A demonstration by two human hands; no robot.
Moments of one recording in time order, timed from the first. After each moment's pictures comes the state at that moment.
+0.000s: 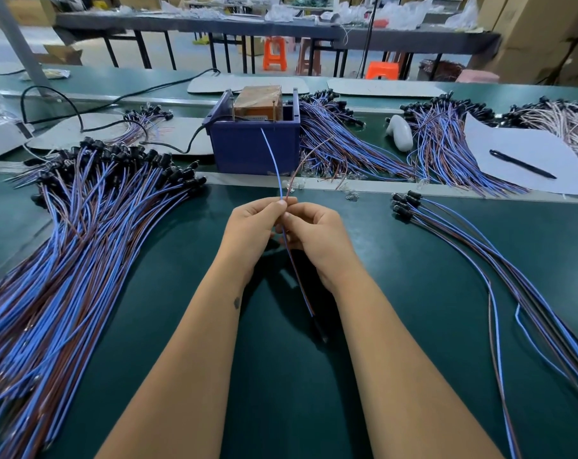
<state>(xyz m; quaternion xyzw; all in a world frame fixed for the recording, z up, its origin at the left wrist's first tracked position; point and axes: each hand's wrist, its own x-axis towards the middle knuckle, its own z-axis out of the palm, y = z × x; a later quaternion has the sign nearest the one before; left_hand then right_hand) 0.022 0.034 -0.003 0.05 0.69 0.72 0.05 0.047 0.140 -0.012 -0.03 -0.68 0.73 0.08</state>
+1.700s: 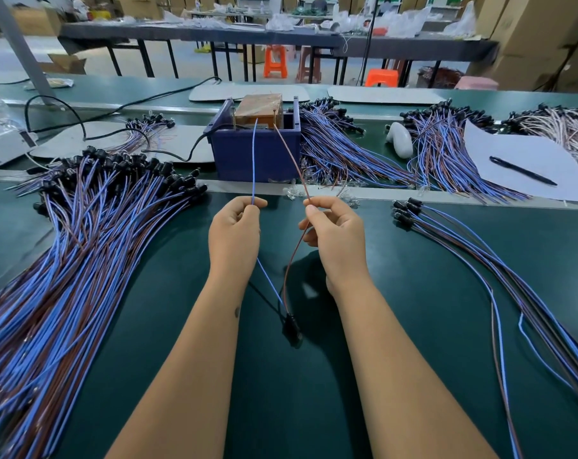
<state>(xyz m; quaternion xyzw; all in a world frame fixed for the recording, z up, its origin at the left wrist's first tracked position) 0.014 0.025 -0.009 -0.02 0.73 0.68 -0.08 0.050 0.149 -0.006 -0.10 -0.66 0.71 0.22</state>
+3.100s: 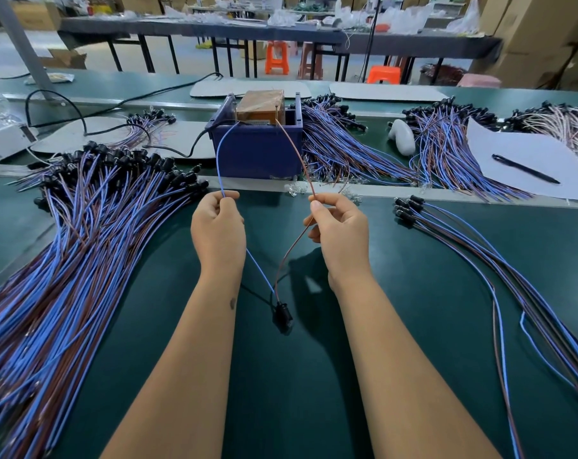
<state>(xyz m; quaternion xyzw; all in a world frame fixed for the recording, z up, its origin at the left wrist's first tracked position) 0.007 0.015 -0.009 -0.08 0.69 0.70 -0.16 0.050 0.150 -0.006 -0.12 -0.66 0.70 0.24</state>
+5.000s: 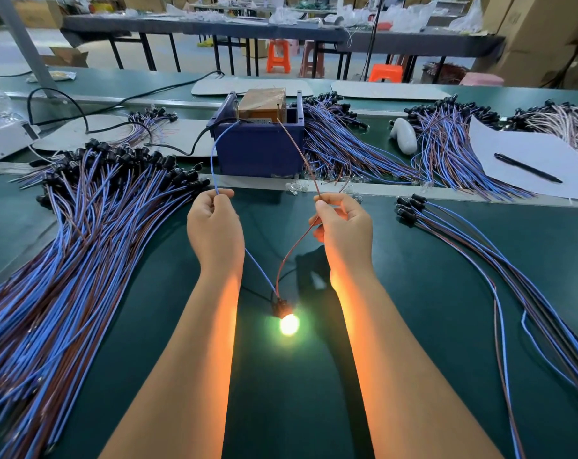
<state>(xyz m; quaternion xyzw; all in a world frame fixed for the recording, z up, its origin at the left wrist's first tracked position) 0.014 0.014 -0.005 -0.10 0.66 0.72 -0.19 0.047 0.149 -0.006 -0.15 -0.64 0.71 0.25</state>
